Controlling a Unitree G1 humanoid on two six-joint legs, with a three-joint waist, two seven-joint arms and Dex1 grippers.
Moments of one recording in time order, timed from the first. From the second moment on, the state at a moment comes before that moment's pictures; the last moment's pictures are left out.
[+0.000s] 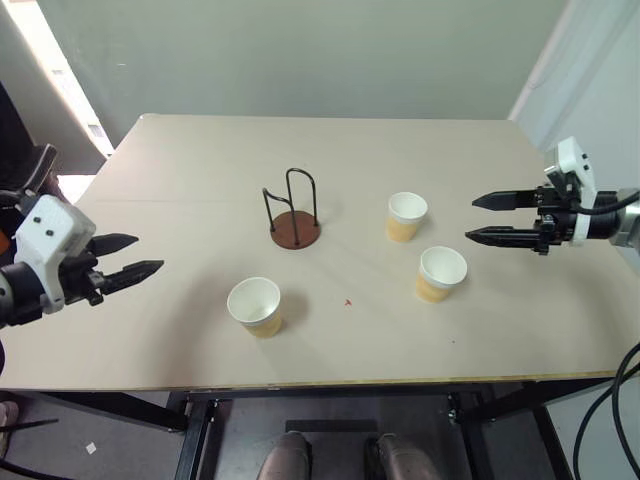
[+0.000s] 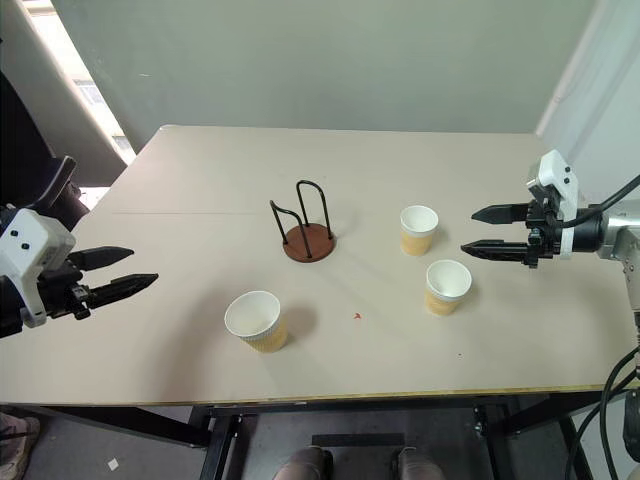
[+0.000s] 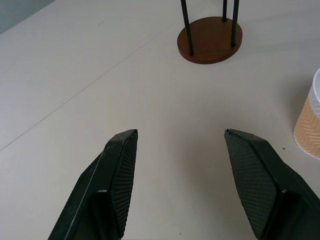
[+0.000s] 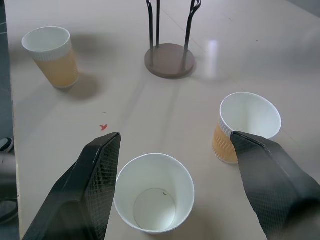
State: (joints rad) left arm -0.04 1.09 0.57 -0.15 -0.45 0.56 -1.00; right arm -0.74 -0.97 -0.04 0.15 0.44 0.57 1.36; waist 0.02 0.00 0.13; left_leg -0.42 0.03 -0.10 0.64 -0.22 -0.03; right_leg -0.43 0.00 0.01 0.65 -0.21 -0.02
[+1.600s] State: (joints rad) left arm -1.06 0.55 -0.04 0.91 -0.10 0.14 -0.91; right arm -0.60 -0.87 -0.13 -0.24 0.57 0.75 1.03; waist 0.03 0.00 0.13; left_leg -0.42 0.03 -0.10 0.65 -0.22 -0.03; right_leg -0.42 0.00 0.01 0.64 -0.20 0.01
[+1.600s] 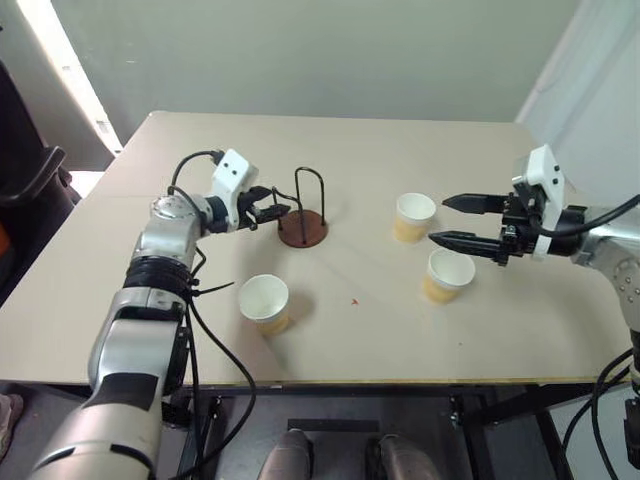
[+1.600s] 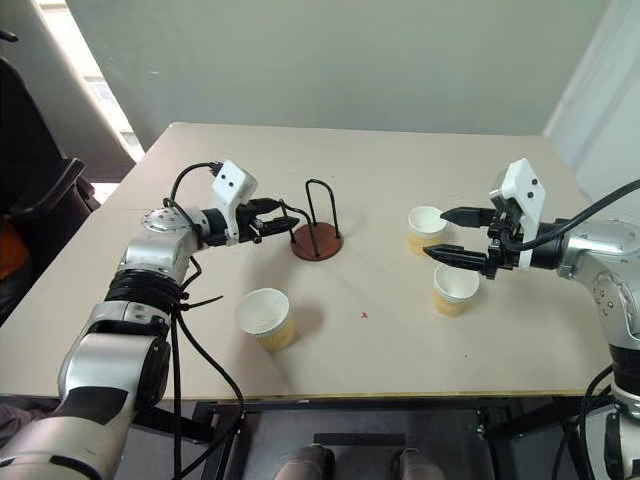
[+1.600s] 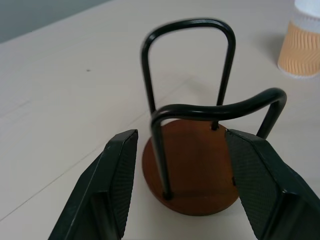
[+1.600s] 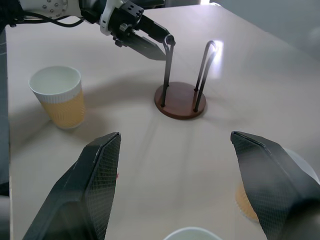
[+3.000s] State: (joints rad) left arm -0.97 0.51 -0.08 0.55 -0.20 0.27 -1.31; right arm -0.55 -0.92 -0.16 -0.25 0.60 0.74 1.00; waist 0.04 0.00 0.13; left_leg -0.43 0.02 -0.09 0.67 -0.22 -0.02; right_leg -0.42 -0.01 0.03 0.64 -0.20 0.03
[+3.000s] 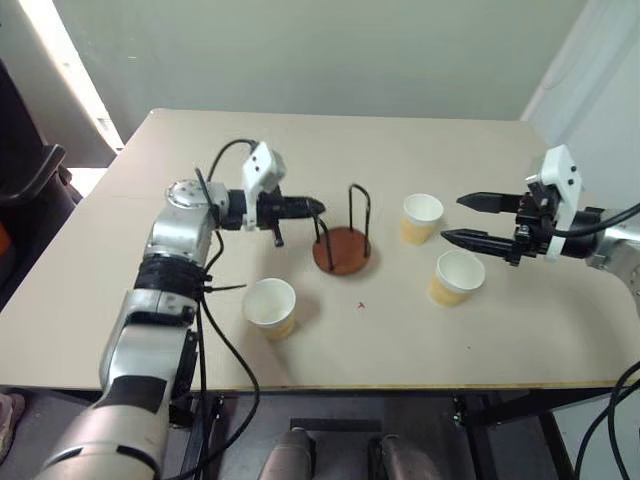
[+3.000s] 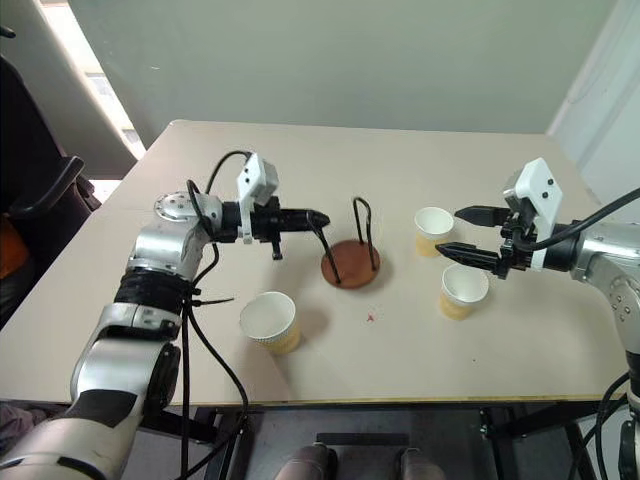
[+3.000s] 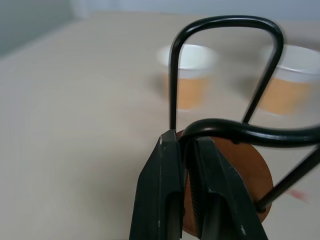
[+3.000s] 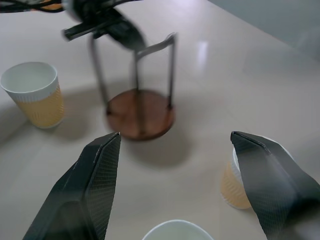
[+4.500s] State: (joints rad) left arm -0.67 0.65 -0.20 -0.13 -0.26 0.46 -1.20; right arm -0.46 -1.11 0.10 -0.26 0.43 0.70 1.16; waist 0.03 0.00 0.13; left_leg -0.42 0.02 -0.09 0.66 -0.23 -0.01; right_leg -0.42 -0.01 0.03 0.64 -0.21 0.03
